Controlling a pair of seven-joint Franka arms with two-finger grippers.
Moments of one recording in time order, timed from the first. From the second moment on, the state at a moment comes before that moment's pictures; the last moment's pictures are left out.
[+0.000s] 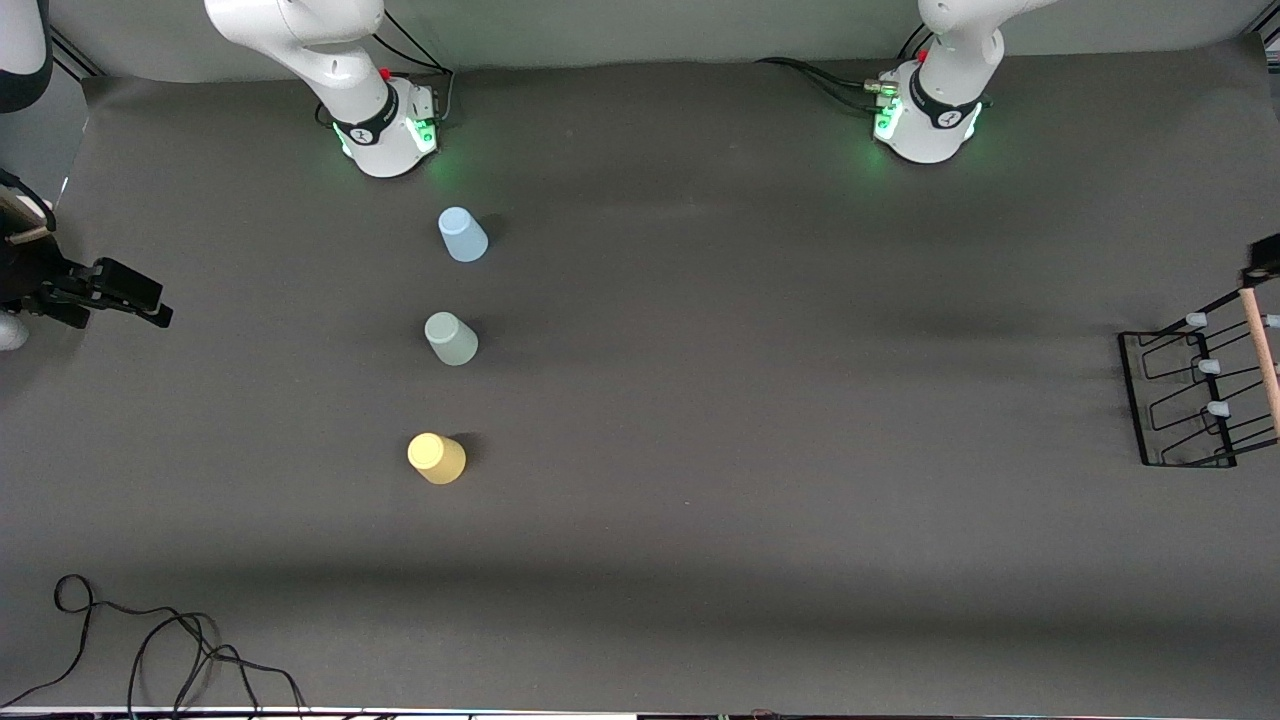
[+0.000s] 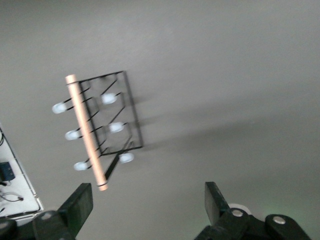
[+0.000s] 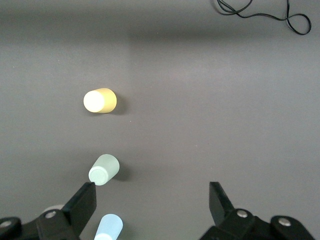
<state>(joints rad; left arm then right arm) 0.42 0.09 -0.13 -1.57 0.12 1.58 0.53 0.04 0.02 -0.08 -1.58 0.01 1.63 0.00</state>
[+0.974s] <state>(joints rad) 0.63 0.46 -0.14 -1.55 0.20 1.95 0.68 0.04 0.02 -0.08 -1.58 0.01 1.62 0.00</state>
